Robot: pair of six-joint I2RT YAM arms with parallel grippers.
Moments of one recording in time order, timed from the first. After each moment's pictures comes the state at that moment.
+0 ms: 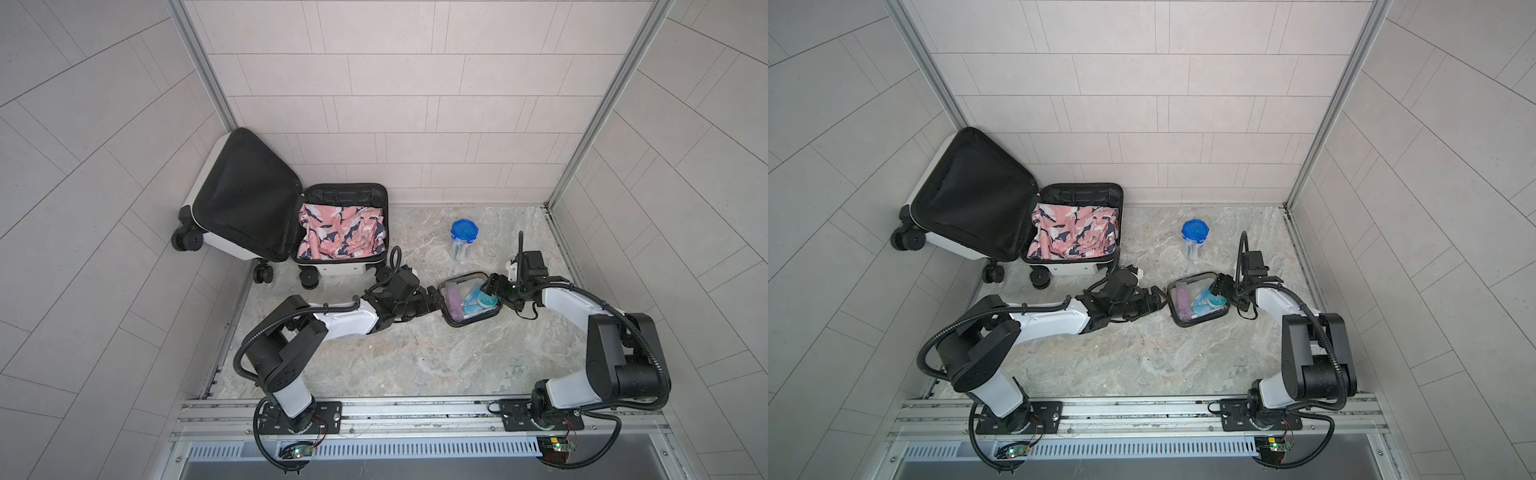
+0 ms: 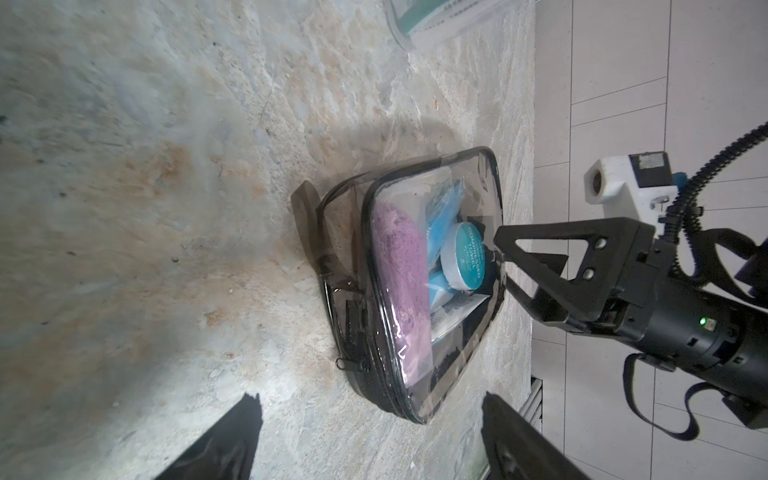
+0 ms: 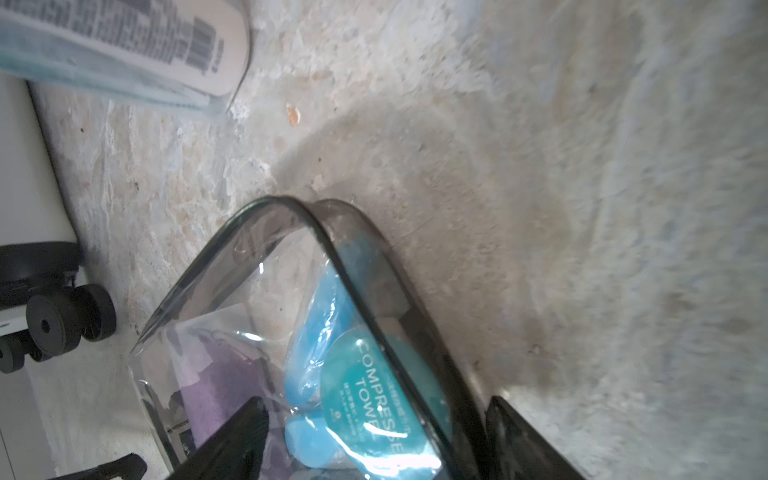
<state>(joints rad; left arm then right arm) -0.82 1.68 0.84 0.17 0.19 -1.04 -0.01 1.46 0.76 -0.38 -0.33 0.50</state>
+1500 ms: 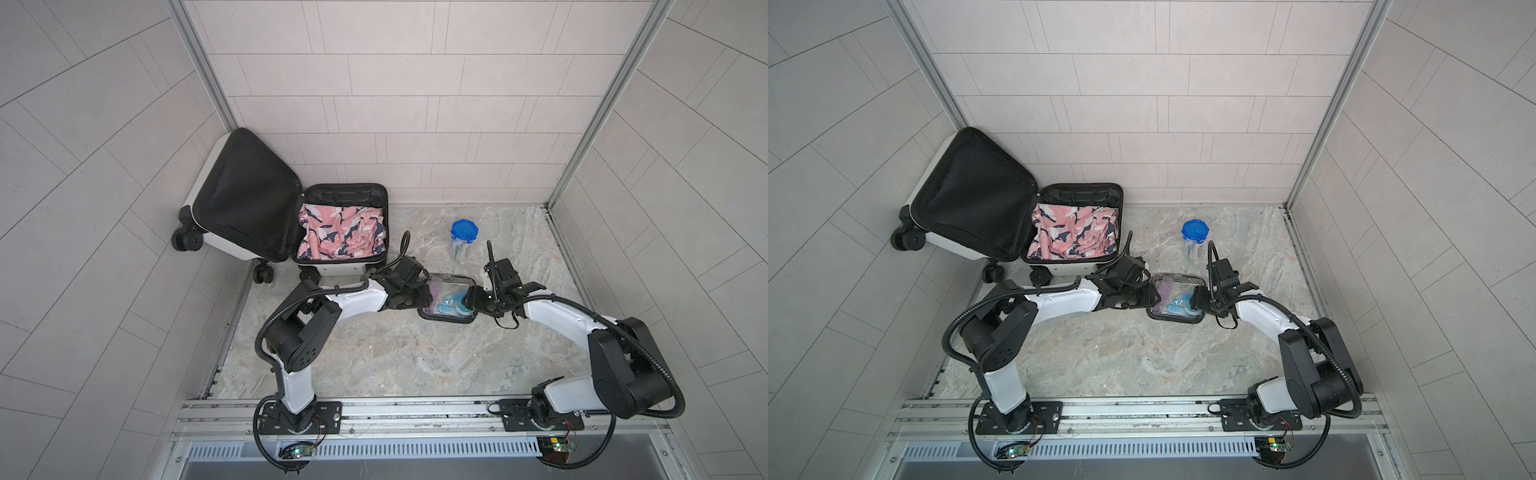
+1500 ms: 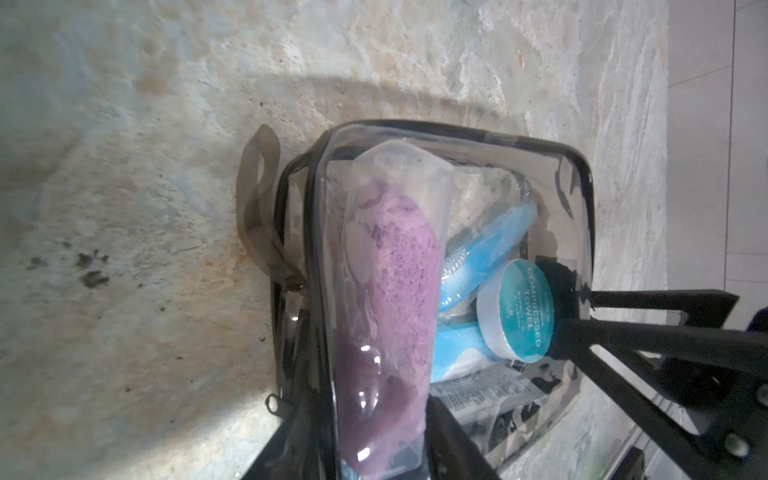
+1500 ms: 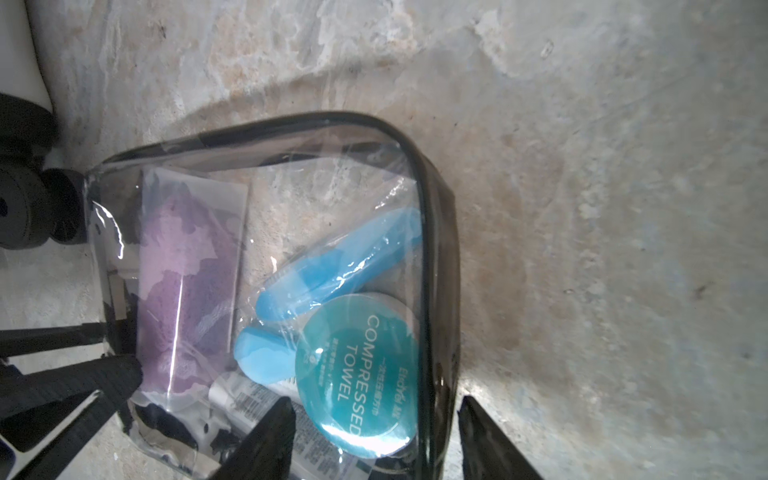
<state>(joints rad) -0.74 1.83 1.07 -0.16 0.22 -0.71 0.28 1.41 0.72 -0.38 -0.21 0.58</state>
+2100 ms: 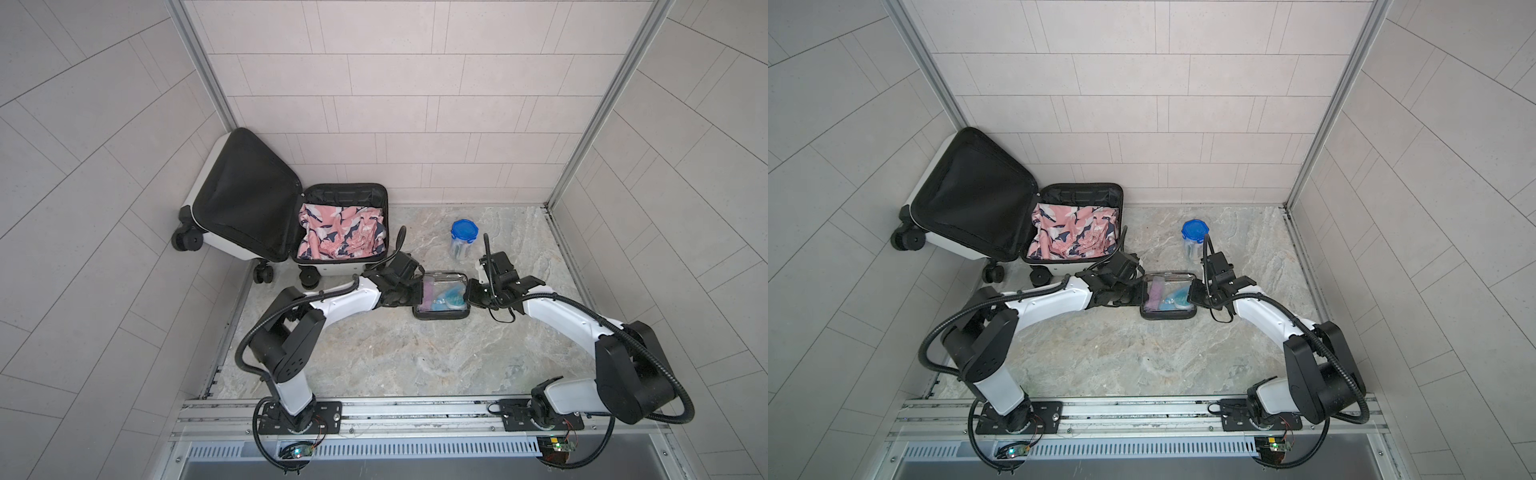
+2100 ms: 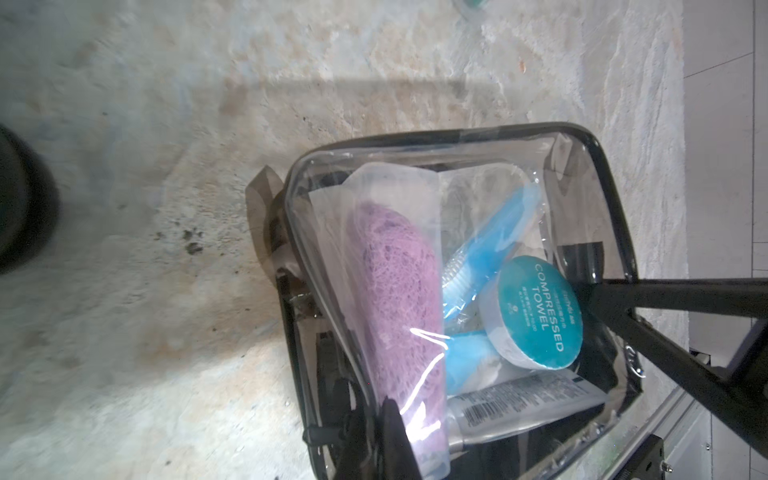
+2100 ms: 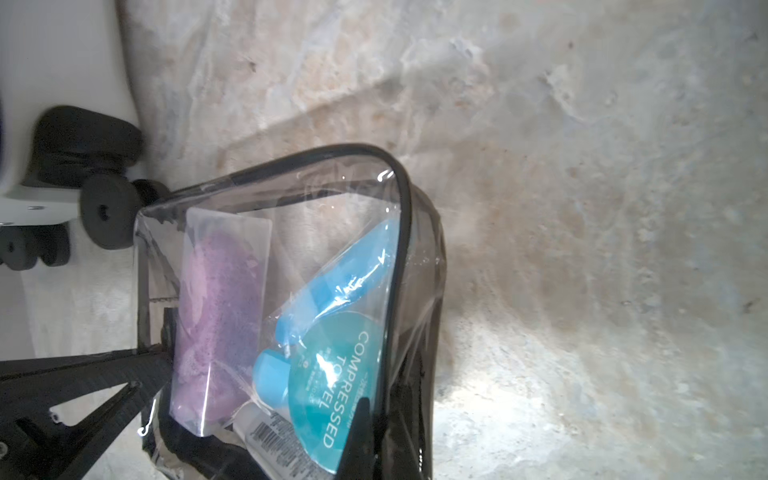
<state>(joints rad) -0.73 1.70 1.08 -0.32 0.16 -0.65 0.35 1.37 0.83 -0.44 -0.21 0.64</state>
